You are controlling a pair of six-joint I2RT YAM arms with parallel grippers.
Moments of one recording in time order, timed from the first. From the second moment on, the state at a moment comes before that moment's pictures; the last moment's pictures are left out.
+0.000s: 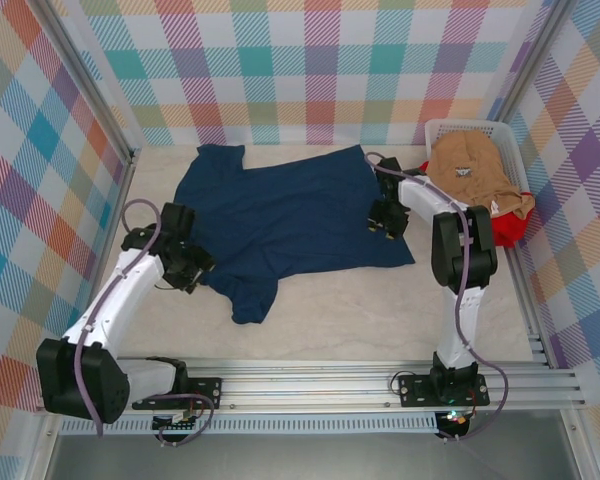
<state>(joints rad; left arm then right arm) -0.14 1.22 1.01 -1.05 0.07 -1.06 0.25 2.07 1.59 -0.92 -0.01 0.67</state>
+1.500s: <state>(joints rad) 0.12 1.65 1.27 -0.82 -0.07 -0.83 0.28 2.11 1.66 -0.94 -0.19 0.59</state>
